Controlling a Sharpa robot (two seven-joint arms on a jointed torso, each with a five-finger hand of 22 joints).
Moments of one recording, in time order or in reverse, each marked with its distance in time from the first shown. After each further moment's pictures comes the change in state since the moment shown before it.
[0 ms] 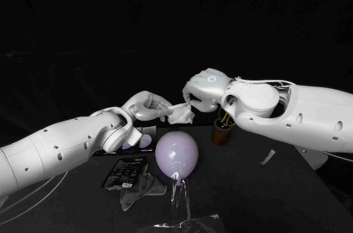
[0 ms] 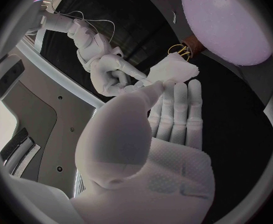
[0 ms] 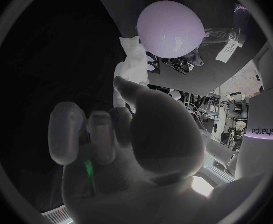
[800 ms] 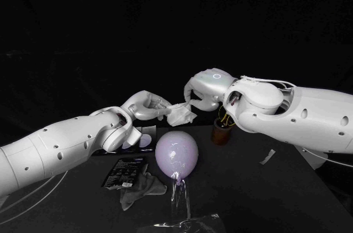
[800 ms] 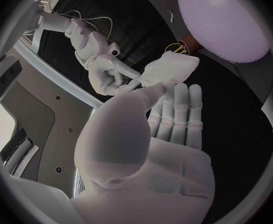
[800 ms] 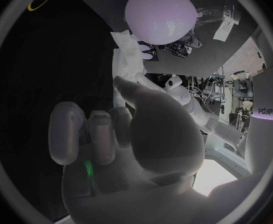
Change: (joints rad) left arm 0.000 0.001 0.000 -0.005 -0.002 -0.010 -0.021; left_hand -0.003 -0.024 0.067 -0.018 -0.004 -0.027 0.029 -0.079 -0.025 -0.033 0.029 0.046 0.036 -0.009 0.009 0.020 0.008 -0.001 -0.080 0.007 0.139 0.127; right arm -0.002 -0.014 -0.001 0.013 0.194 -0.053 -0.016; right_hand 0.000 0.000 0.000 0.000 0.000 0.000 0.001 0.003 0.000 -0.002 -0.002 0.004 0.000 0.000 0.000 -0.004 0.000 0.000 0.002 -0.003 0.000 -0.001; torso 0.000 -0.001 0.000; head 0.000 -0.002
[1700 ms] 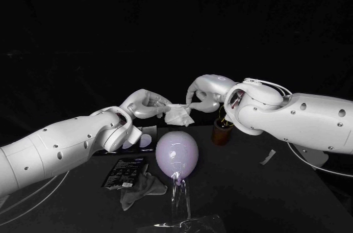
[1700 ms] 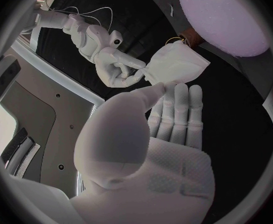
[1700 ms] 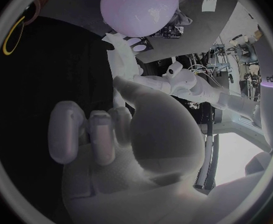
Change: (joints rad) left arm 0.000 -0.003 0.000 0.007 0.031 -0.052 0.013; left_hand -0.009 -0.018 0.018 -0.030 0.002 -0.002 0.001 -0.012 0.000 -0.023 0.001 0.016 0.012 -0.005 0.005 0.008 0.002 0.000 -0.014 0.014 0.018 0.016; right arm -0.018 0.008 -0.006 -0.038 0.309 -0.036 -0.001; right_hand 0.000 0.000 0.003 0.003 -0.001 -0.001 0.003 0.003 0.001 0.000 0.000 -0.003 0.000 0.000 0.000 0.003 -0.001 0.000 -0.001 0.000 -0.019 0.001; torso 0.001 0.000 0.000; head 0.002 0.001
